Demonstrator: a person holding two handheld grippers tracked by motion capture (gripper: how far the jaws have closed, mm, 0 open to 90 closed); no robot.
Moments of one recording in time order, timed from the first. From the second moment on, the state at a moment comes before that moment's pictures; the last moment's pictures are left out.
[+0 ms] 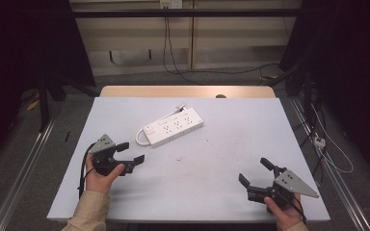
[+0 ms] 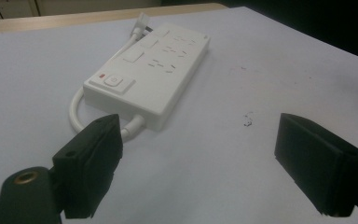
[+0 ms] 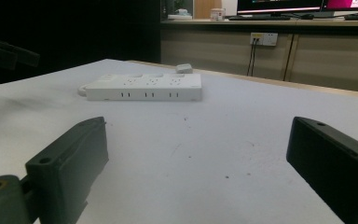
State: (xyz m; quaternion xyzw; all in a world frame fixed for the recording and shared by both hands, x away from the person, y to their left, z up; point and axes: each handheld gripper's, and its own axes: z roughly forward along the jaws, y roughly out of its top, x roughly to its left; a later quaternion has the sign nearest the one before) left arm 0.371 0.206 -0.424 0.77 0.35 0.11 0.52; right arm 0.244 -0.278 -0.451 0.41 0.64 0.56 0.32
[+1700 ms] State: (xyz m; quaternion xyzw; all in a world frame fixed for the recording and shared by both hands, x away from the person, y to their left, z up) left arm 0.348 0.254 -0.432 0.75 0.37 0.13 0.52; right arm 0.244 -0.276 -0.450 0.40 0.65 0.56 0.32
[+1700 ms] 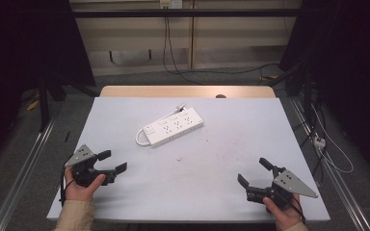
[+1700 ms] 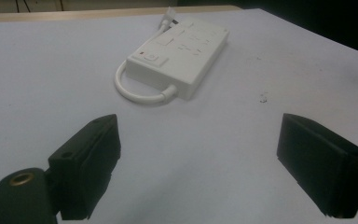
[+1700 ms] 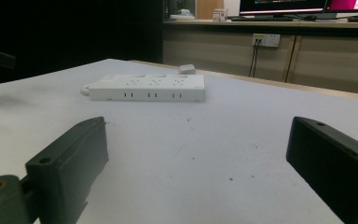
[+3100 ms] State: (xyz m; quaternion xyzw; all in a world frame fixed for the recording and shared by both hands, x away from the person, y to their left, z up) left arm 0.340 0.270 -0.439 0.75 0.39 0.14 0.51; right arm 0.243 -0.277 -0.451 0.40 0.65 0.56 0.32
